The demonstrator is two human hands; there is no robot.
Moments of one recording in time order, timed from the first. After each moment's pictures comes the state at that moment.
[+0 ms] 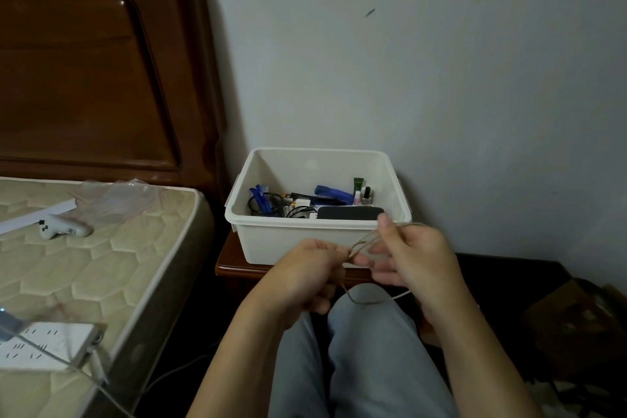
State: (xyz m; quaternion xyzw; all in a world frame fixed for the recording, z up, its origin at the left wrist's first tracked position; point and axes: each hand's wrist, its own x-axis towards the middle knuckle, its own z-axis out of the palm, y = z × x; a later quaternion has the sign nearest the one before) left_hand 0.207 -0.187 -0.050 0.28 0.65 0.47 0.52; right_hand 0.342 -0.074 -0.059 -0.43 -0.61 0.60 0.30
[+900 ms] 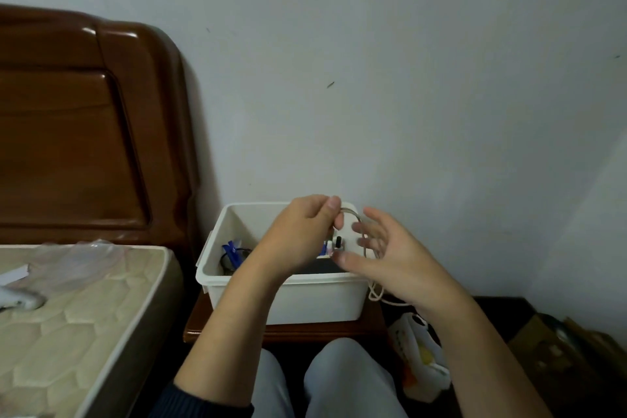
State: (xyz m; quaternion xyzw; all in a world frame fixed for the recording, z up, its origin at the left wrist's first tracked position) left_hand 0.186 -0.120 0.030 0.53 0.64 0.51 0.22; right_hand 0.351 -0.037 0.006 -0.31 -0.73 0.54 0.27
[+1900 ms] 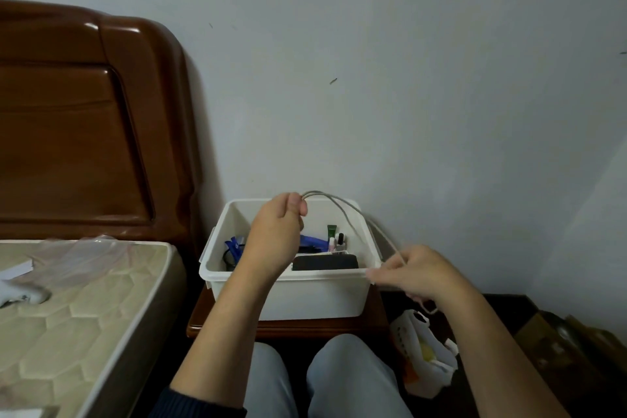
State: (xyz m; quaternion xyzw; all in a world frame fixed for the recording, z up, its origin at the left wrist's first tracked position) left_hand 0.170 -0.128 0.011 0.38 0.69 0.59 0.18; right_hand 0.369 -0.002 -0.013 -0.51 -0.78 0.36 0.09
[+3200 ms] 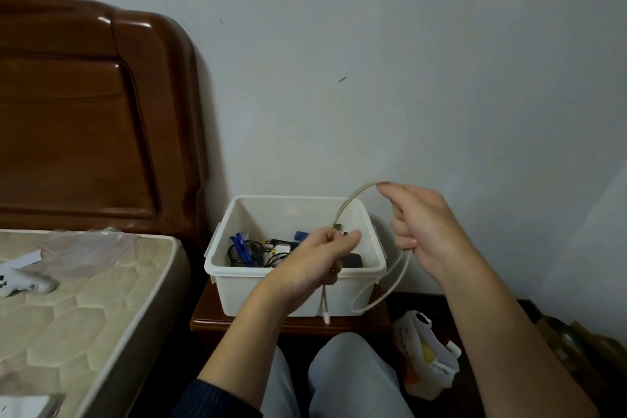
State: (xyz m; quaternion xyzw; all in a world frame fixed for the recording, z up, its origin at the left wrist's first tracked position) left_hand 0.189 -0.115 -0.031 0.39 0.56 0.57 0.46; right_hand 0.335 -0.008 0.039 -0.33 -0.60 0.62 0.38
